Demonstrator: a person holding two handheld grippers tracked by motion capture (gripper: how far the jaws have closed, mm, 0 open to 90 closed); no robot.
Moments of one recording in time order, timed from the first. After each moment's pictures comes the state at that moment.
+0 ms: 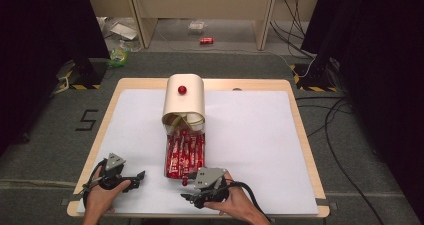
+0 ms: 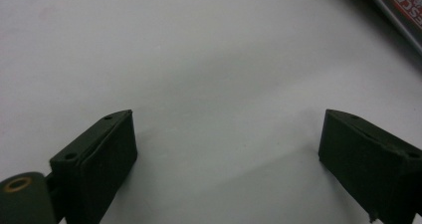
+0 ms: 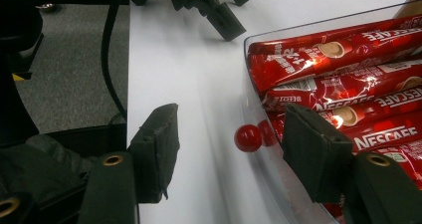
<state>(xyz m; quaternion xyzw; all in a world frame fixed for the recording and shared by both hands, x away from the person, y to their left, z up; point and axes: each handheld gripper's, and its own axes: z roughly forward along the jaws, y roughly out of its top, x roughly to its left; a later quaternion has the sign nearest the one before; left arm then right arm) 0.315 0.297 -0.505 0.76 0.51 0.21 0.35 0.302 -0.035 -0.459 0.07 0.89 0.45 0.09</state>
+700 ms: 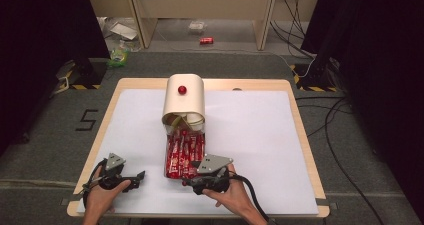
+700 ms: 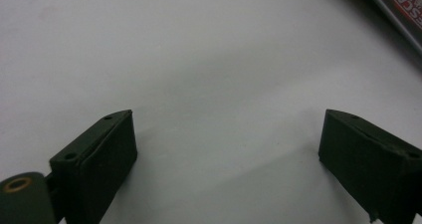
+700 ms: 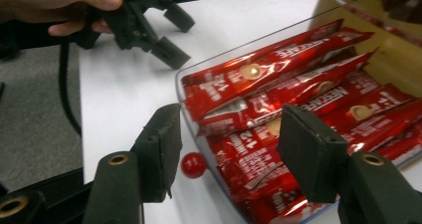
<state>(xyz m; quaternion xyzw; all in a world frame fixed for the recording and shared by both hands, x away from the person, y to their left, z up) 0.316 0.297 -0.505 0.76 0.51 0.21 0.35 0.318 -0.038 -0.445 0.17 0.86 0.47 0.11</state>
